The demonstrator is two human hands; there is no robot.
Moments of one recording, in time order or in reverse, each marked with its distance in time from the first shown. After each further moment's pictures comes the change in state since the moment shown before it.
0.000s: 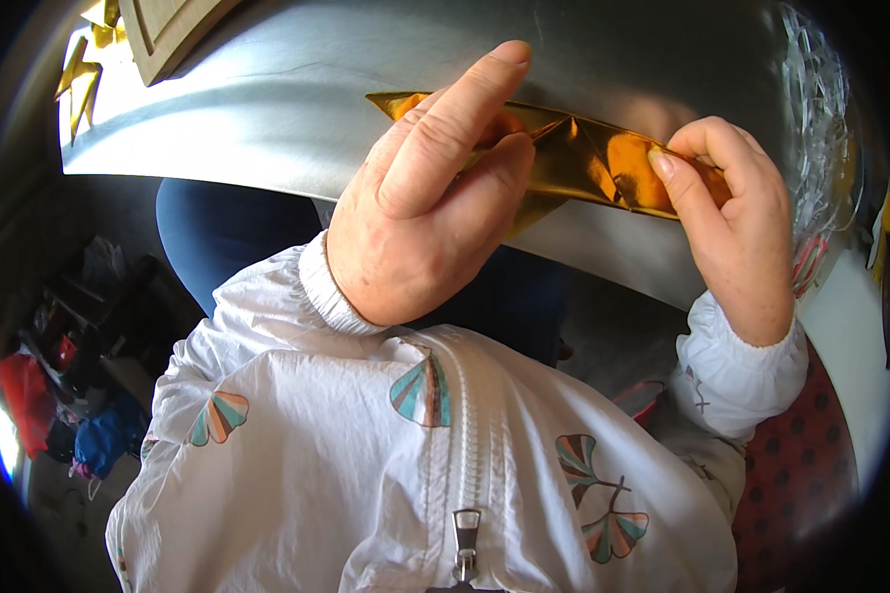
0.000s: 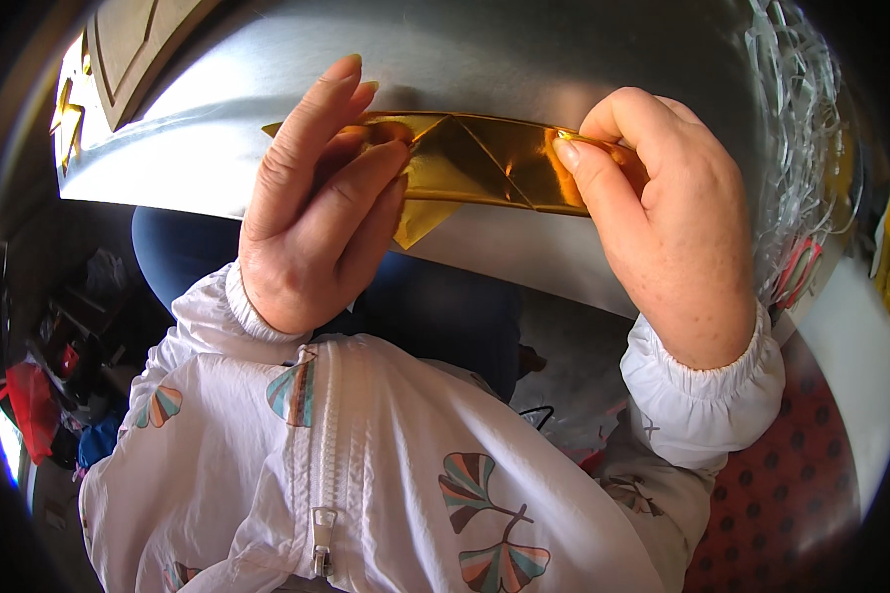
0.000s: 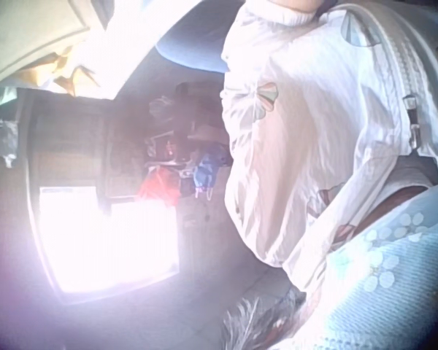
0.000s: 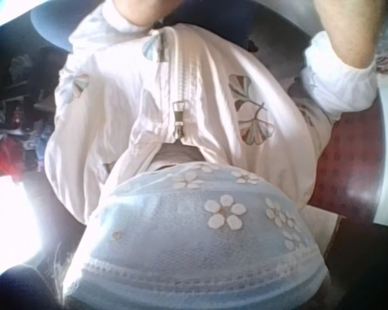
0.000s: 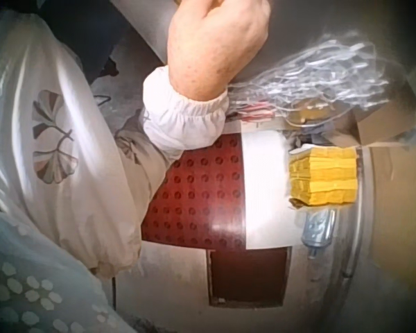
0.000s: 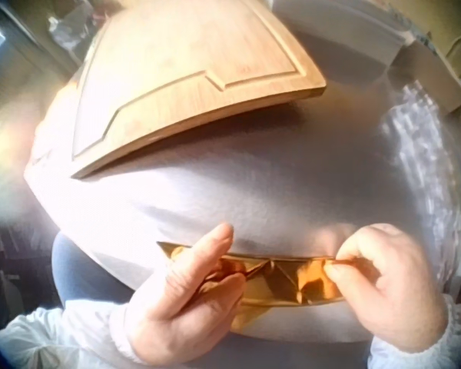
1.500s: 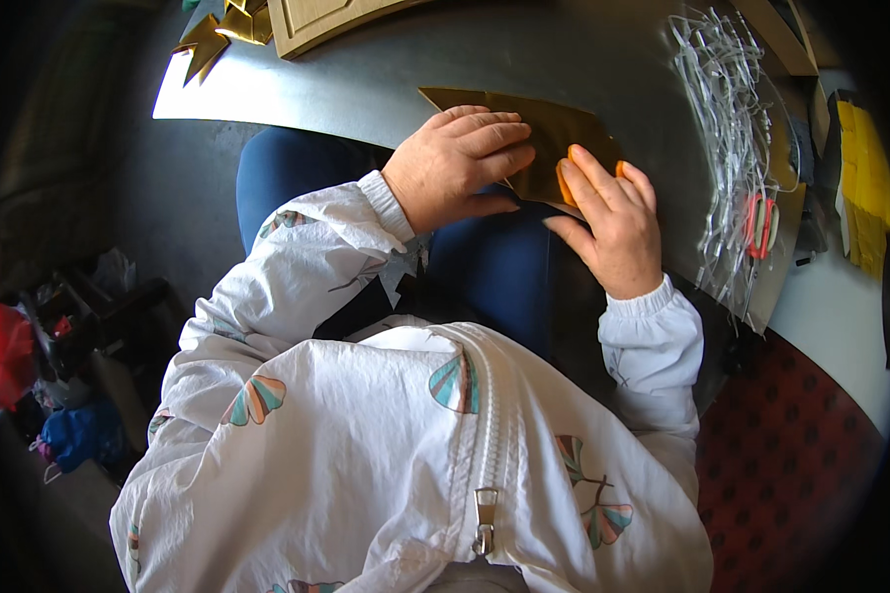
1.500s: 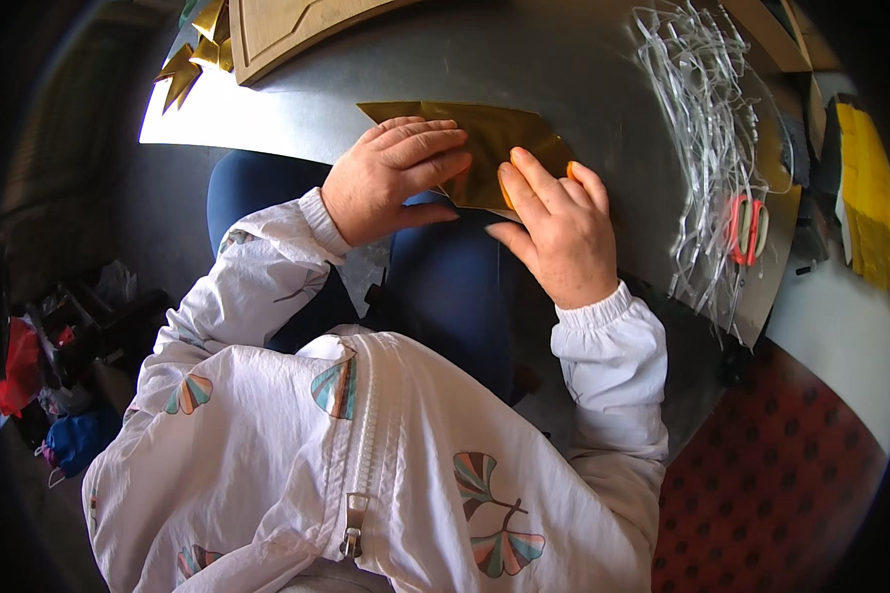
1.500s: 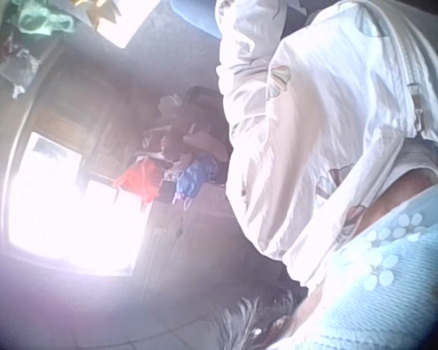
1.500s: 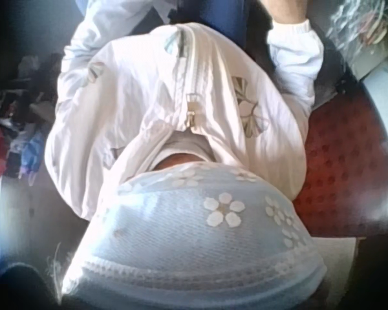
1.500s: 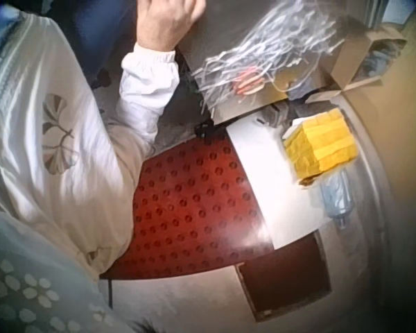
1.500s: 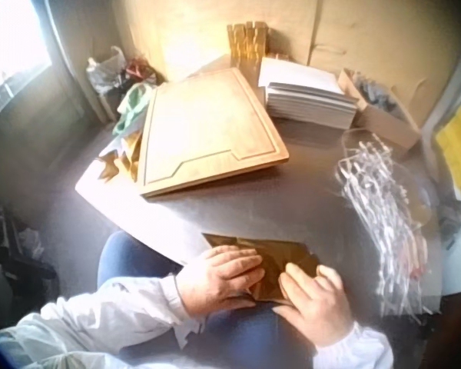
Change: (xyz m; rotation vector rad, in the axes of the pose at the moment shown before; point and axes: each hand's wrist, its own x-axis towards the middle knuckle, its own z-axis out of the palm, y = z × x) left_hand -0.010 -0.002 -0.002 0.182 -0.174 0.294; right_hand -0.073 0.018 0.054 -0.447 0.290 -0.520
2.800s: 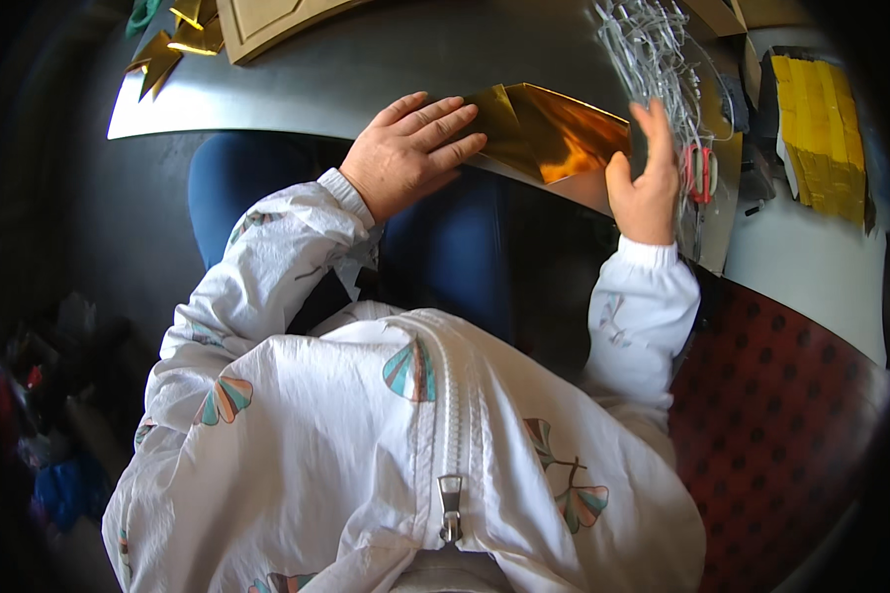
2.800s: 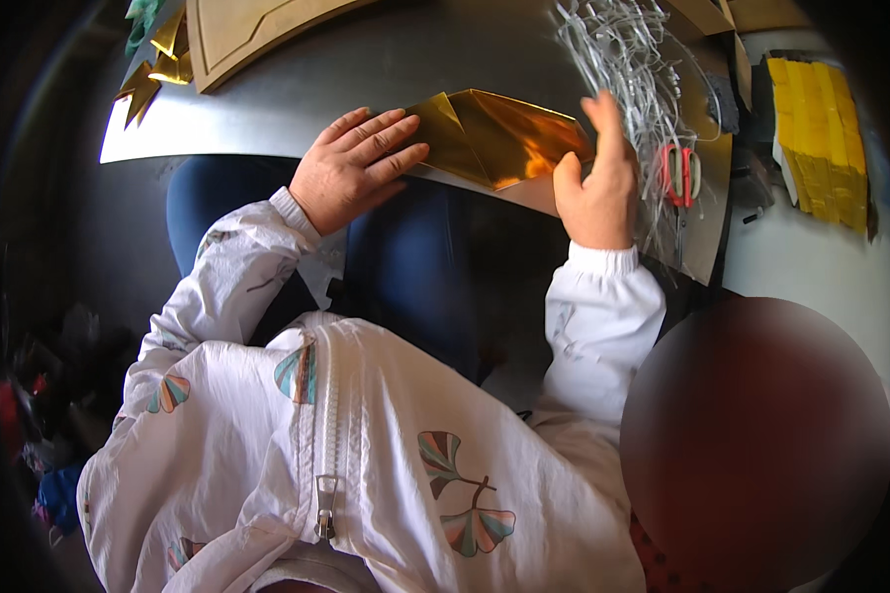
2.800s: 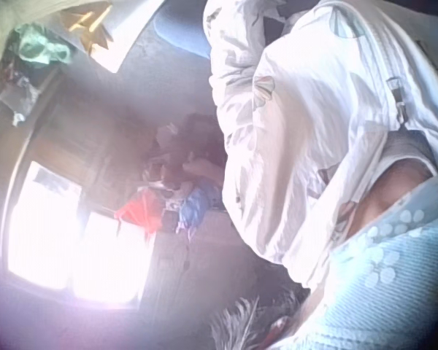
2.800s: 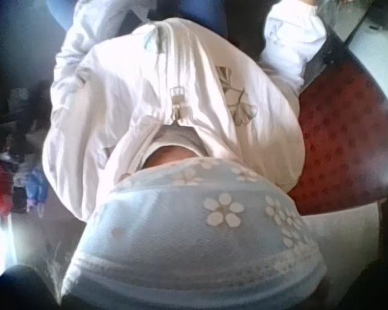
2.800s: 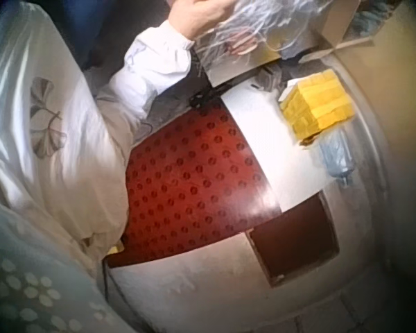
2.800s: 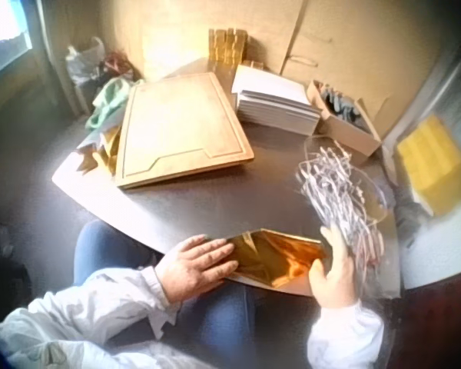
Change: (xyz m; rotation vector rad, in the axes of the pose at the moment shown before) left_hand -0.009 0.008 0.011 0.195 0.015 0.049; right_hand -0.018 0.029 -0.043 0.048 0.411 0.356
